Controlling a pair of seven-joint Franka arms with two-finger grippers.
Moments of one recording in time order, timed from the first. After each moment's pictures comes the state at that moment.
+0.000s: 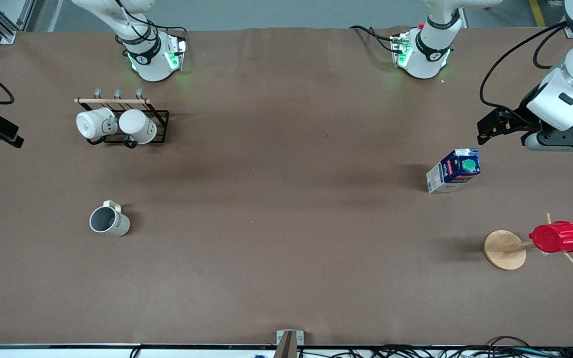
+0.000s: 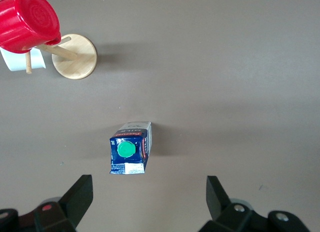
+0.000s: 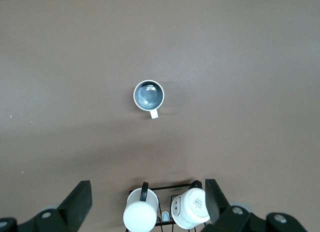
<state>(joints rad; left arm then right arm) -0.06 -0.03 -0.08 -1.68 -0.01 1.69 -0.10 -0.12 0.05 0.05 -1.46 -0.03 1.54 0.05</state>
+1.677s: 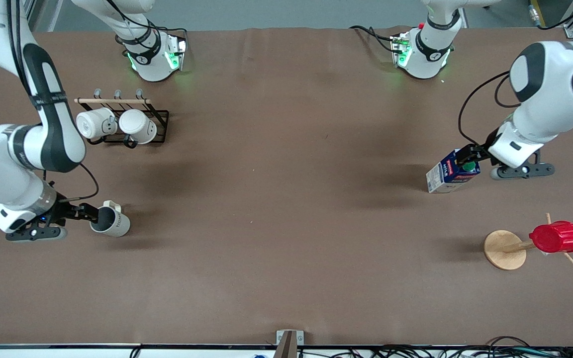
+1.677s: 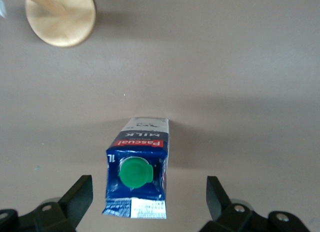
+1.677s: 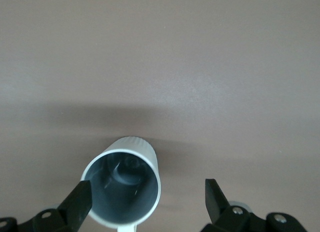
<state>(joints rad) 0.01 -0.02 -0.08 -2.16 -0.01 2.13 -0.10 -0.12 0.44 0.01 -1.83 -0.05 2.37 -0.17</state>
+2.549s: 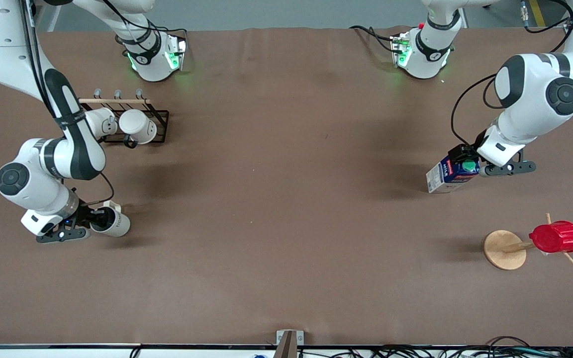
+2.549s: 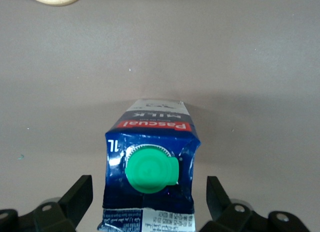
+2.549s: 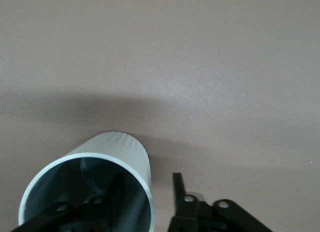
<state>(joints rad) 0.05 -0.02 -0.09 -2.31 -0.01 2.24 -0.10 -0.12 0.52 0.00 -1.89 -0.11 2.50 -0.18</state>
